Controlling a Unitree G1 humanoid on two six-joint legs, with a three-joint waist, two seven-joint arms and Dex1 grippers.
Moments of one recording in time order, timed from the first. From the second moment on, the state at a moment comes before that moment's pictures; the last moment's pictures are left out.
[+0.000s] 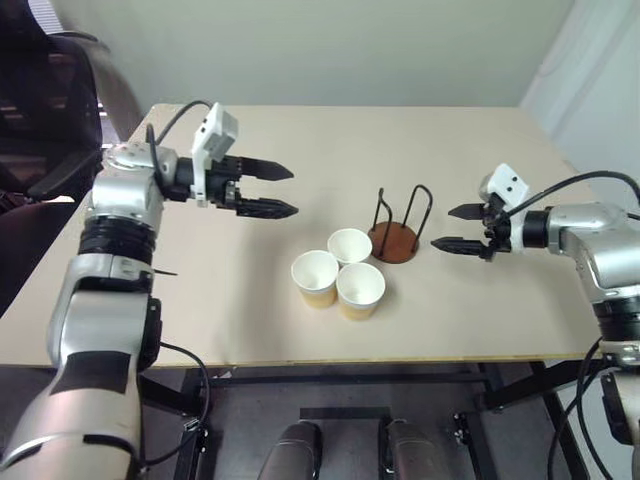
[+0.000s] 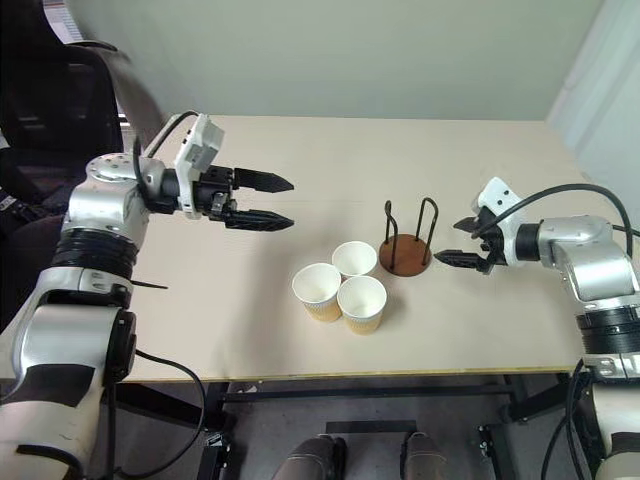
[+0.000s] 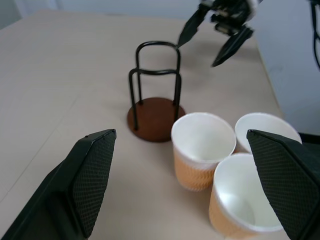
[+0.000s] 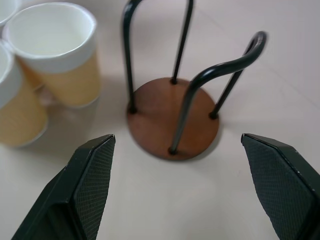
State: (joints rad) left arm -1.18 0.66 -0.12 0.84 -0.30 0.22 -1.58; right arm -0.76 -0.78 0.09 0.18 0.23 0.59 1.07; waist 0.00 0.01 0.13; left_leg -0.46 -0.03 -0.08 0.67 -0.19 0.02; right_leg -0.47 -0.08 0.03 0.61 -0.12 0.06
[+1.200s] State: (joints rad) left arm -1.20 0.73 -0.12 0.83 -0.32 0.20 -1.58; right arm -0.82 -0.53 0.13 0.31 0.15 0.64 0.84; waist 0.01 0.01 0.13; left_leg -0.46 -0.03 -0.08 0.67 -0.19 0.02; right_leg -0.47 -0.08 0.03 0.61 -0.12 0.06
